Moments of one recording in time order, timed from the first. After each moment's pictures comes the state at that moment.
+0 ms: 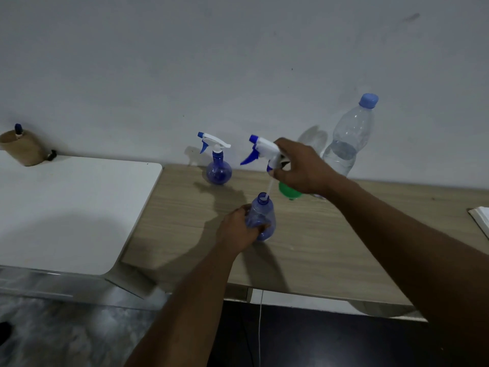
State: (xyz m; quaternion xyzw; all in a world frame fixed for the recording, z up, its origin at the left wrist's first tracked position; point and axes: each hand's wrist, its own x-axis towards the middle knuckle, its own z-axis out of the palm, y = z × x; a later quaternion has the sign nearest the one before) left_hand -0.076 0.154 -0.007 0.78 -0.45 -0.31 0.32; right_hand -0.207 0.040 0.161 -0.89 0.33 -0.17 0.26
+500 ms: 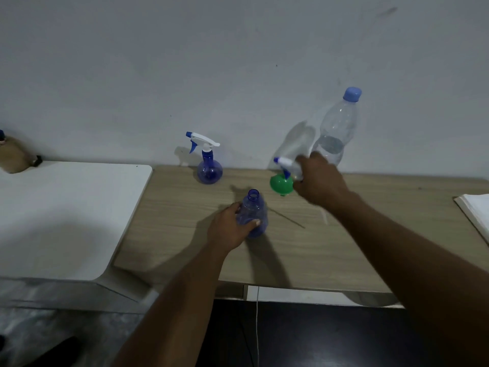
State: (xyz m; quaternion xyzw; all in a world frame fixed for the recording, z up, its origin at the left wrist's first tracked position) left_hand -0.076 0.160 -0.001 0.77 -0.46 -0.29 0.34; right_hand -0.255 0.035 0.130 -0.86 0.50 -0.08 0.08
